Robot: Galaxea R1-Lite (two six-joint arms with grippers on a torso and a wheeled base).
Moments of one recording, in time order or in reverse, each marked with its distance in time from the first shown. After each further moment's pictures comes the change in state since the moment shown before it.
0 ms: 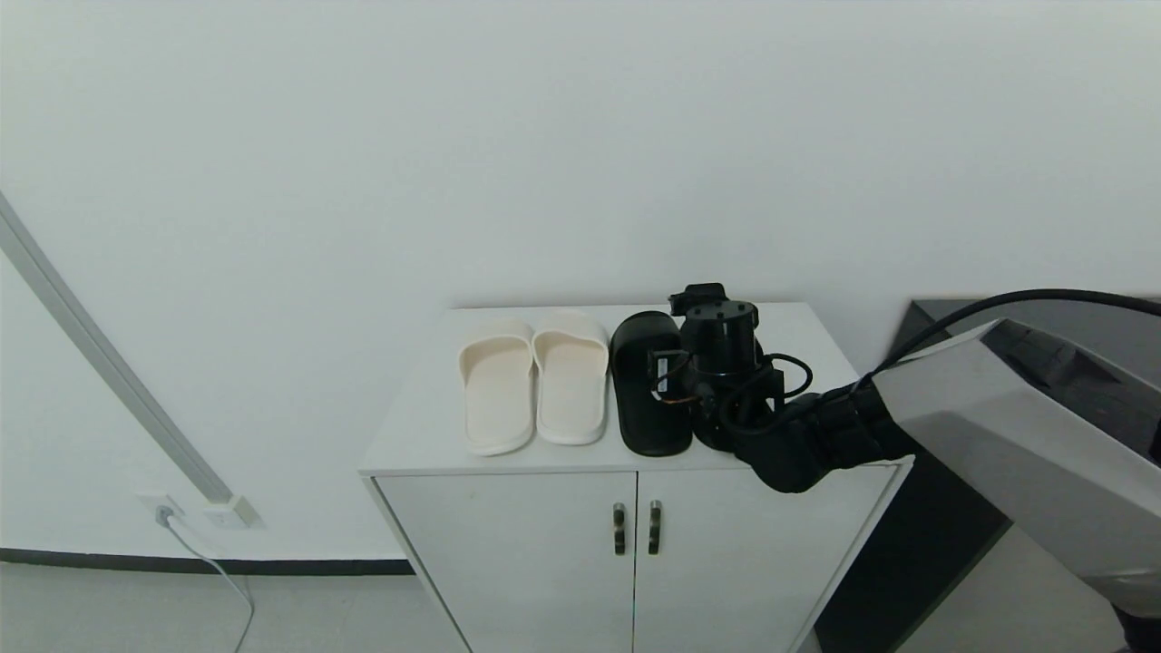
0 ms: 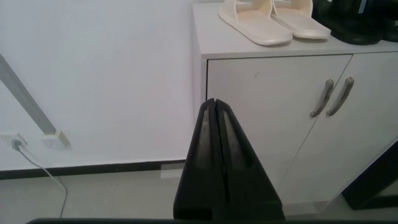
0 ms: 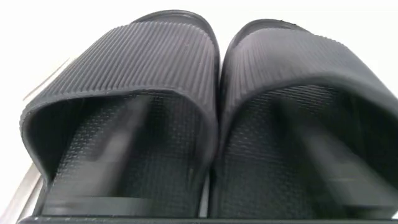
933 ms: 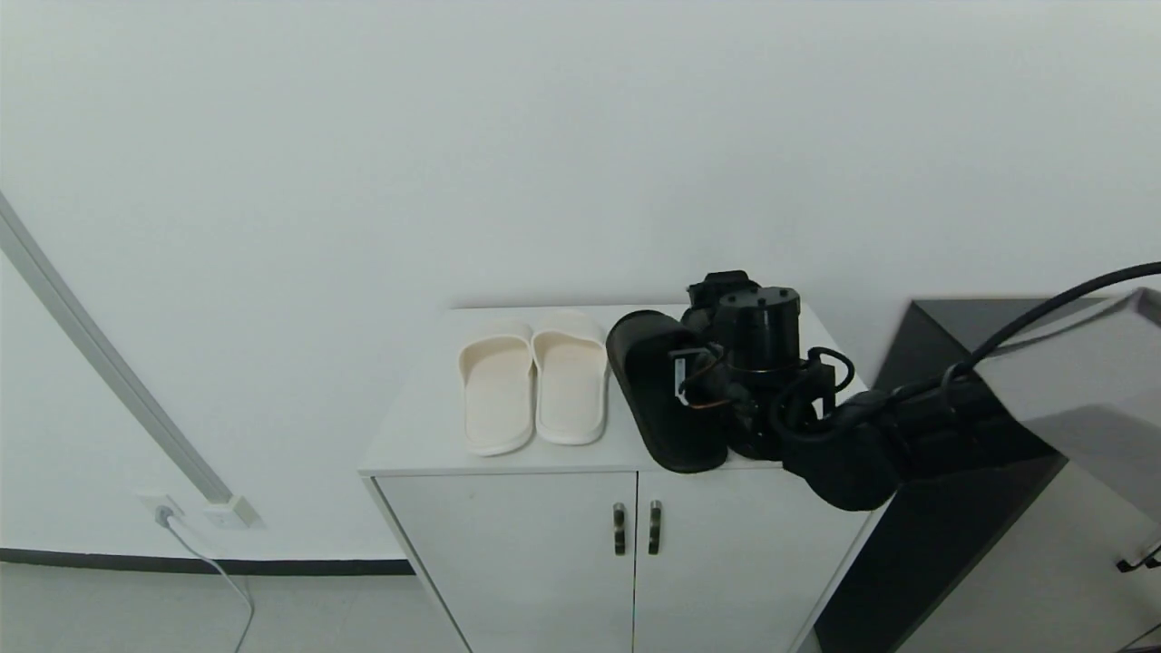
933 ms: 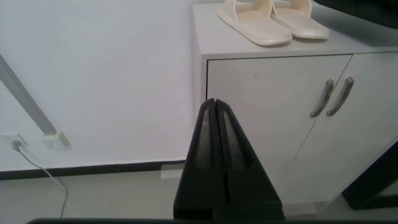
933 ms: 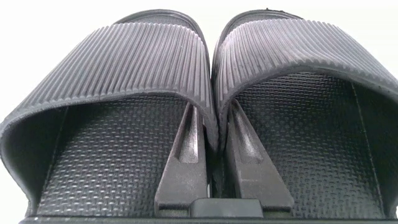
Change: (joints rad) left arm 0.000 0.000 0.000 -0.001 0.000 0.002; right arm 0.036 -0.208 0.234 -0.005 0.060 -0.005
